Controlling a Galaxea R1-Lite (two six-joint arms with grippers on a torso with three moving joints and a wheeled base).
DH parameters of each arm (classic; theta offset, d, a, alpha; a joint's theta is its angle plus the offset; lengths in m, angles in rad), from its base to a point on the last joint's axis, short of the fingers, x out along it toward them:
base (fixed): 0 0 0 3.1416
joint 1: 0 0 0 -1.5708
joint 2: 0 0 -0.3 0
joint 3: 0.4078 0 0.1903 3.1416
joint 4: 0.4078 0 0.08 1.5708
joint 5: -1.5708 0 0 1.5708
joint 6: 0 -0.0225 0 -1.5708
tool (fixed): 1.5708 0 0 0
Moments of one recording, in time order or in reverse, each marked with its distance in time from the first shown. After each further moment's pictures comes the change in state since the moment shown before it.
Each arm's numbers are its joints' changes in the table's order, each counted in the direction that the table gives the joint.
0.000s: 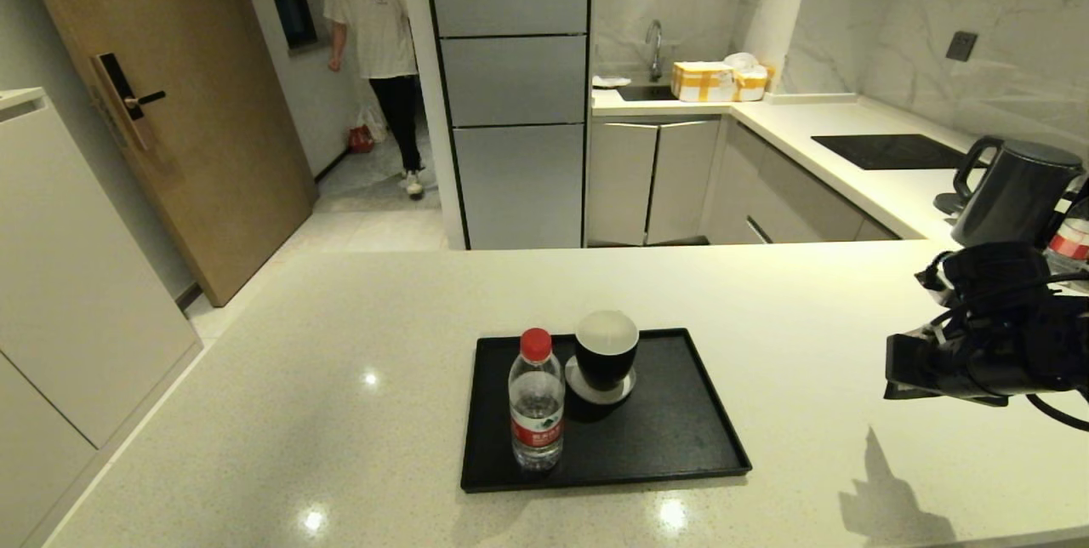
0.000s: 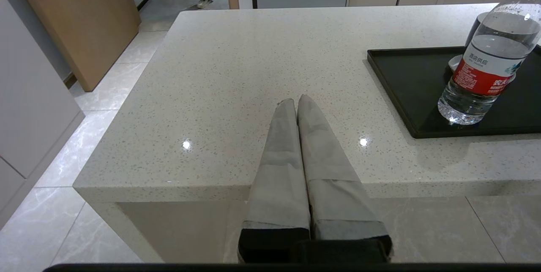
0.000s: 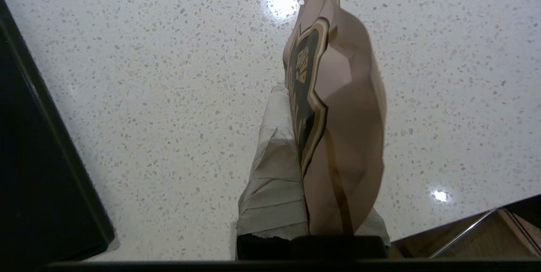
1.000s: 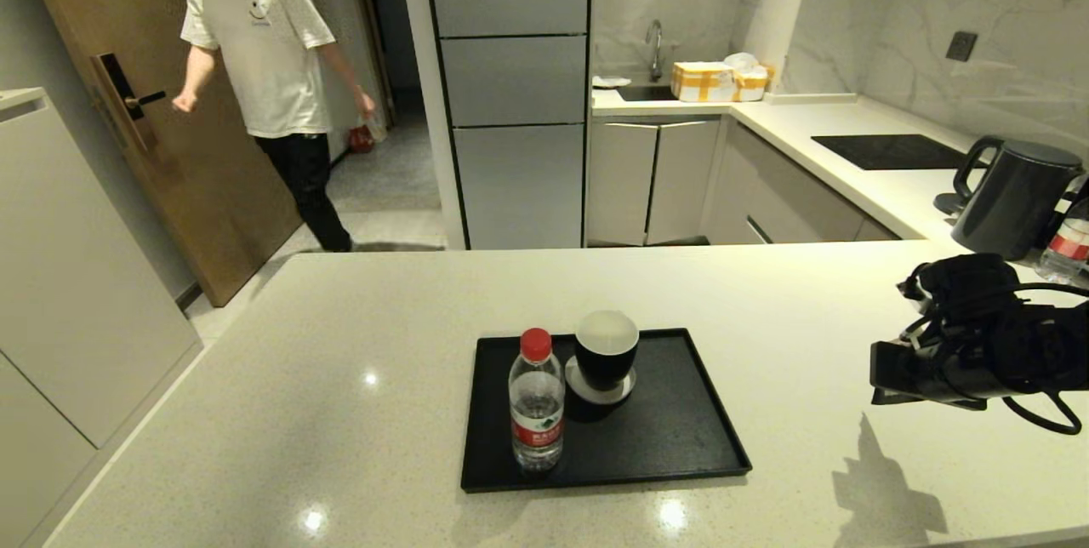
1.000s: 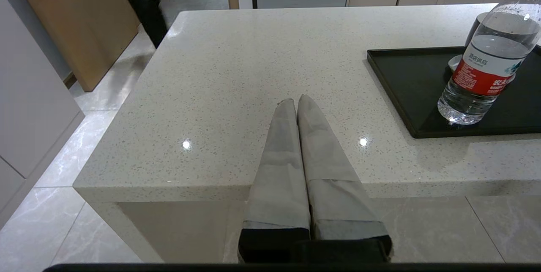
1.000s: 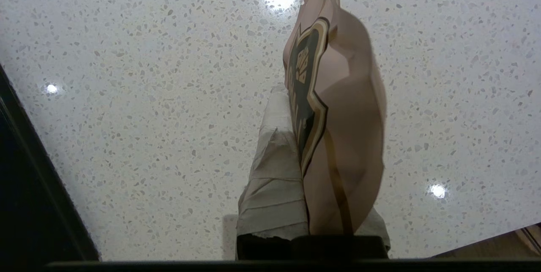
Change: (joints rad) left arm 0.000 0.000 0.000 0.000 0.000 0.001; right arm 0.000 -0.091 0.018 -0.048 -0.006 -0.002
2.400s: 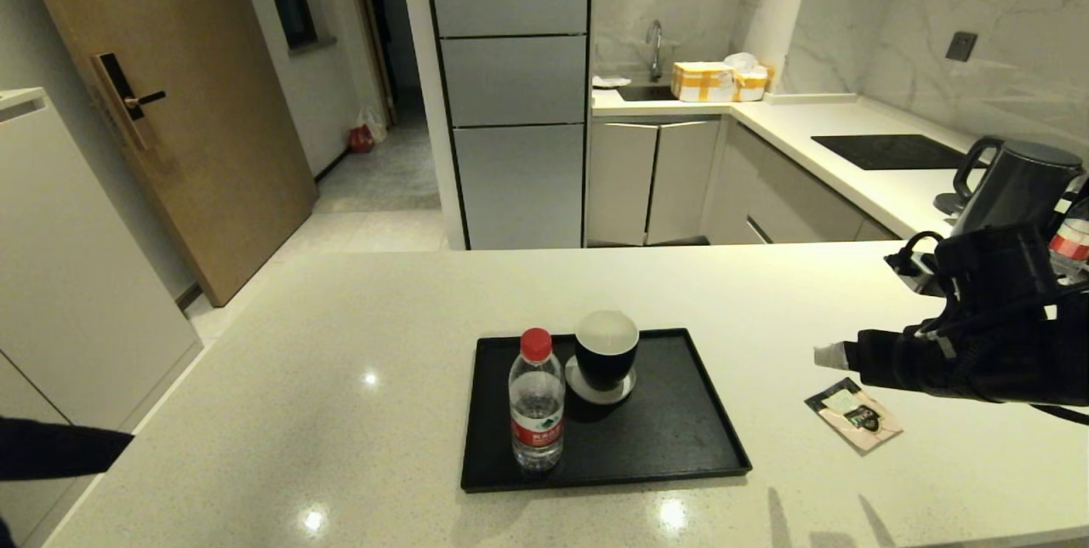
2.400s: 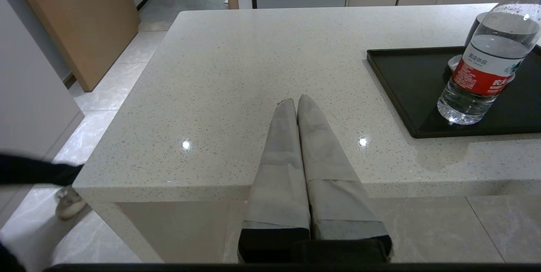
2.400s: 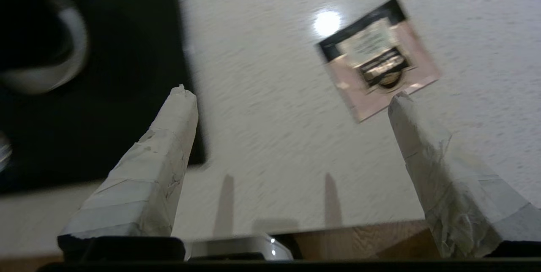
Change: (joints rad) left arm 0.000 0.000 0.000 0.000 0.000 0.000; right arm -0.232 0.313 -0.079 0.114 0.025 -0.012
